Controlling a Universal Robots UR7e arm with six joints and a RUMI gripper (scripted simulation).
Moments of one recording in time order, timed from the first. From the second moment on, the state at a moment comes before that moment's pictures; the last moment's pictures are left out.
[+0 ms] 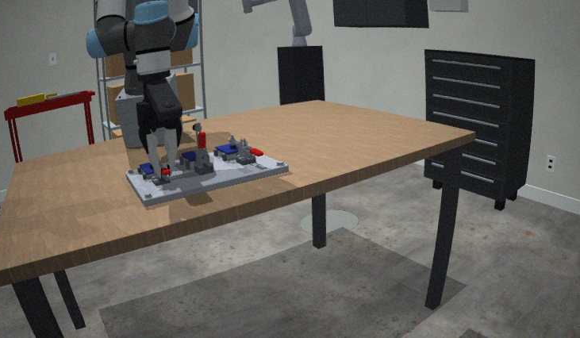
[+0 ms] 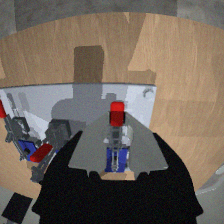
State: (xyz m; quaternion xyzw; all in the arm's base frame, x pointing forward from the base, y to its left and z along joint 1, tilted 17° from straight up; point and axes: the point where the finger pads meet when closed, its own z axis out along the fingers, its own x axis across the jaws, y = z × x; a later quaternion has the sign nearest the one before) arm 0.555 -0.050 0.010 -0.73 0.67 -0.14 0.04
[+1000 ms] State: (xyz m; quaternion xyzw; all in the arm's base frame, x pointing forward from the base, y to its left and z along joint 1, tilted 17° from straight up) arm 0.559 -0.050 0.005 -0.73 0.67 -0.14 0.04
